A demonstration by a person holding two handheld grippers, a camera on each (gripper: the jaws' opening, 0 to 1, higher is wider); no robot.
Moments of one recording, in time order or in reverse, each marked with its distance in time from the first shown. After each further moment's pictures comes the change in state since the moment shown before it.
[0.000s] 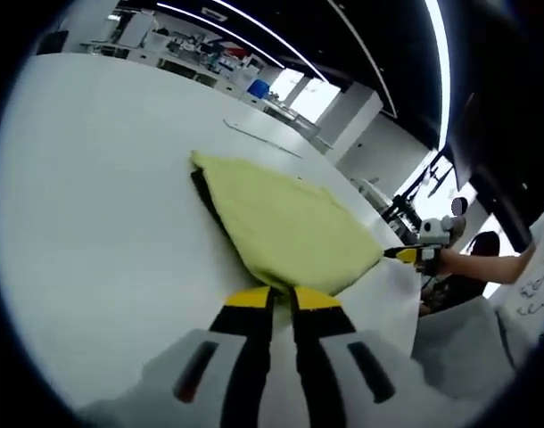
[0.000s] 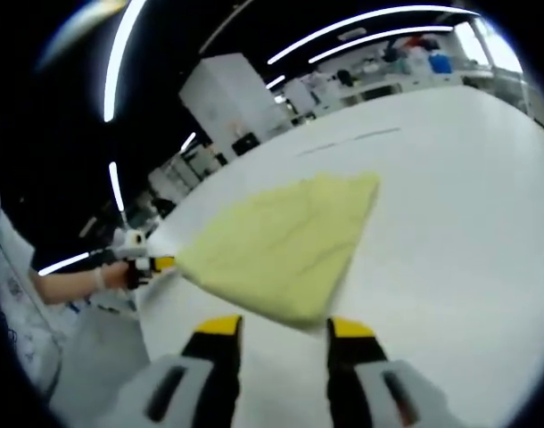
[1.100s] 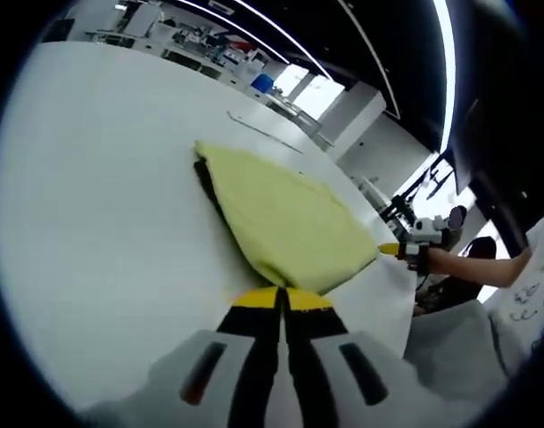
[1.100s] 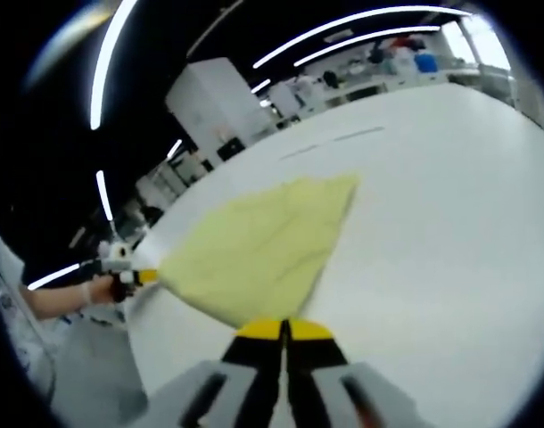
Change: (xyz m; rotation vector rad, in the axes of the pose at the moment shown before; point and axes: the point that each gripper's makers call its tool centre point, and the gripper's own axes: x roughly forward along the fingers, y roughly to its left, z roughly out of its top) left arm -0.006 -0.006 -0.005 -0.032 0.032 0.004; right arm 0.006 -0.024 0.009 0.046 -0.028 -0.063
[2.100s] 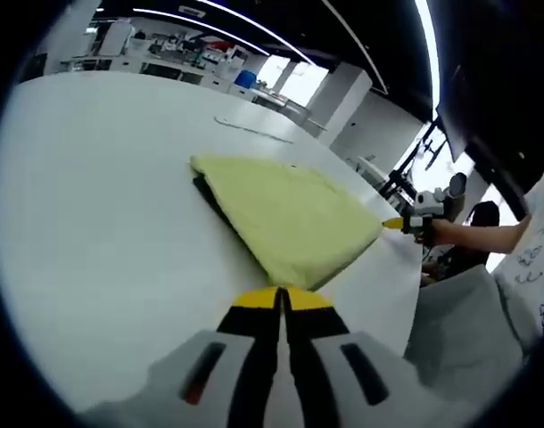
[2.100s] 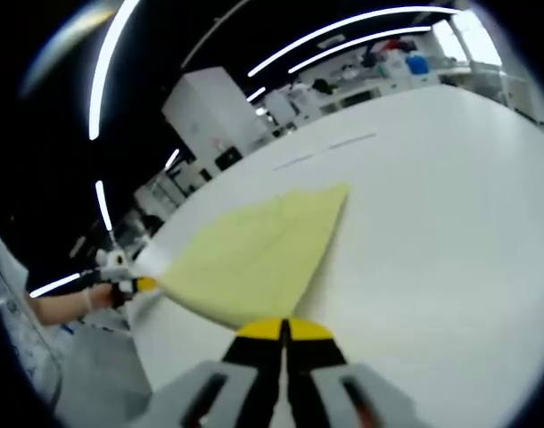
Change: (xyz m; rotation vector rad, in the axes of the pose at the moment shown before) left arm -0.016 -0.015 -0.009 0.145 0.050 -0.001; right arm -0.017 0.002 0.002 0.023 -0.039 0.001
